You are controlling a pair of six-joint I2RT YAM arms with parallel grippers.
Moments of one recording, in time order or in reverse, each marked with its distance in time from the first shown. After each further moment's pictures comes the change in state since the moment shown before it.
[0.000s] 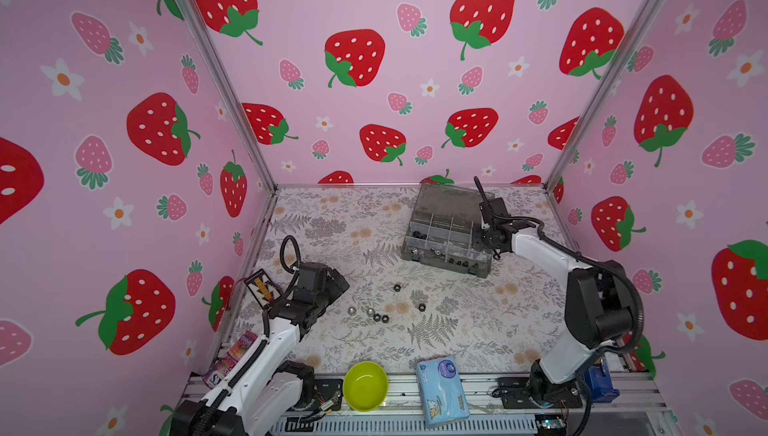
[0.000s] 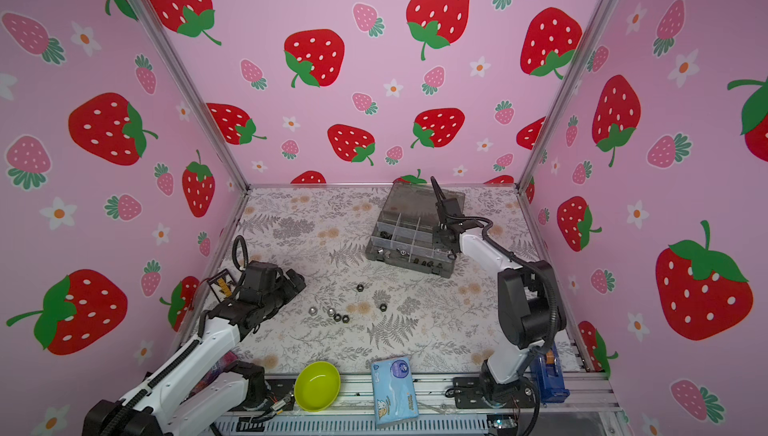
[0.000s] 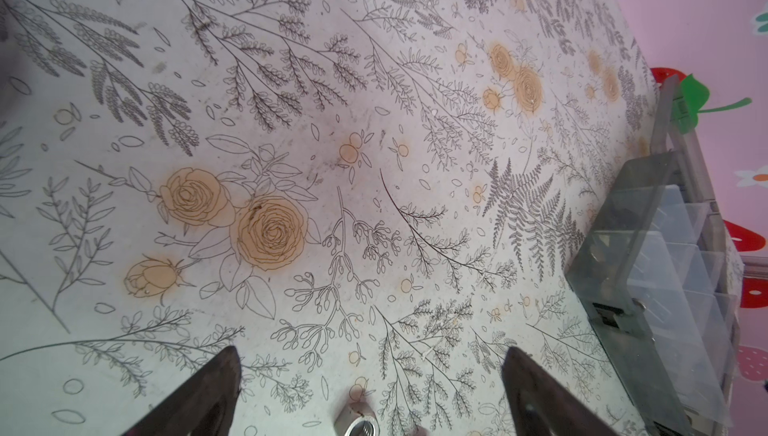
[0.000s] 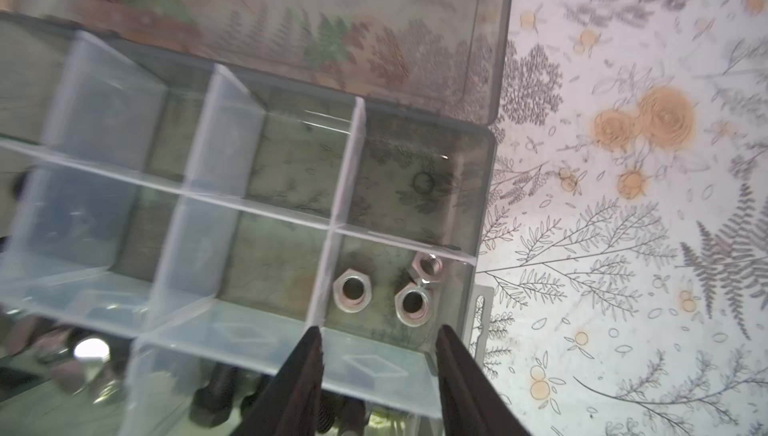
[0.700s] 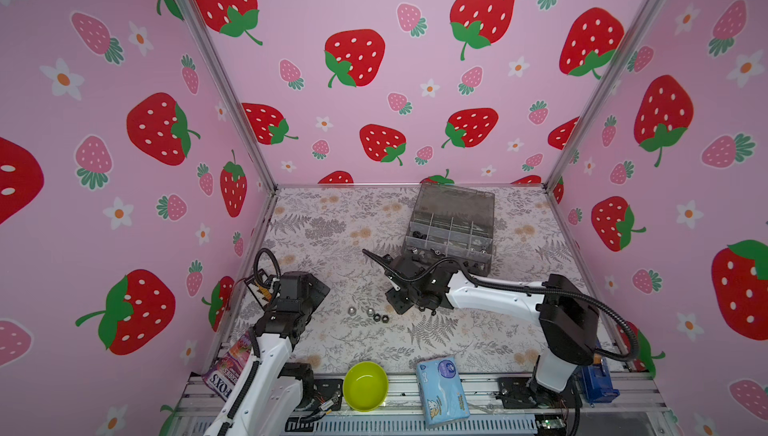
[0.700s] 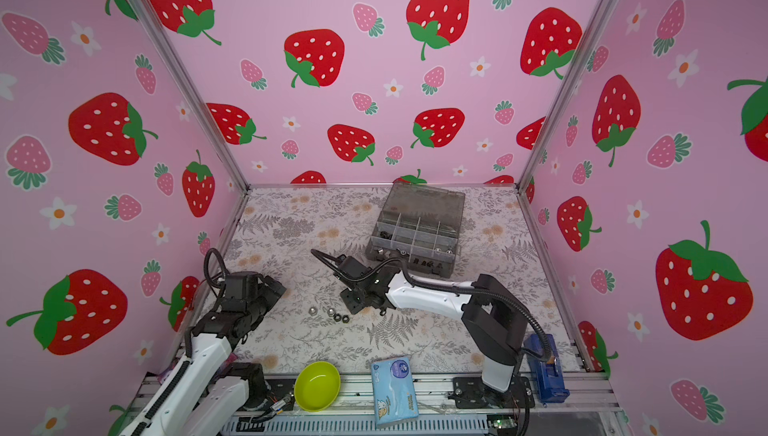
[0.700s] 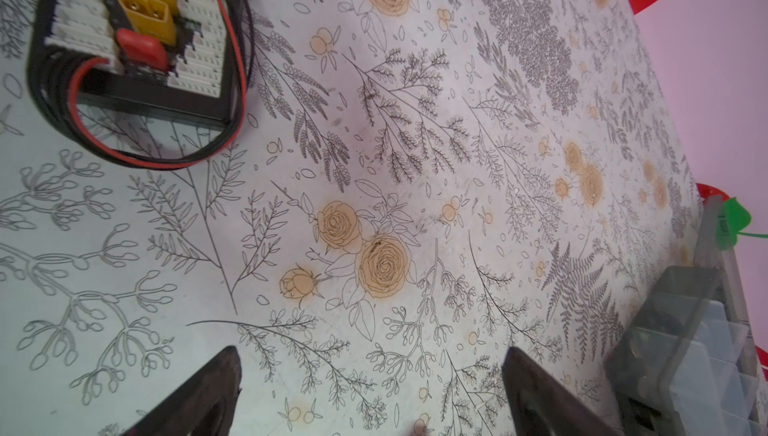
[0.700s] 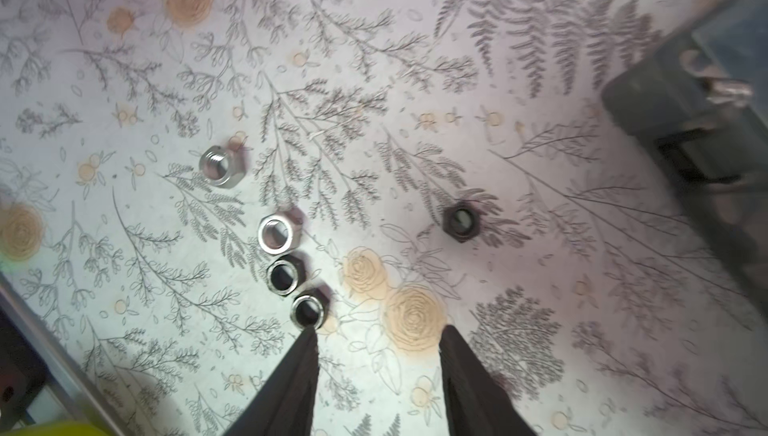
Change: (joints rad) left arm 0.193 -0.170 -0.055 -0.124 -0.043 -0.038; right arm 0.747 0.146 0.064 -0.007 -0.083 0.064
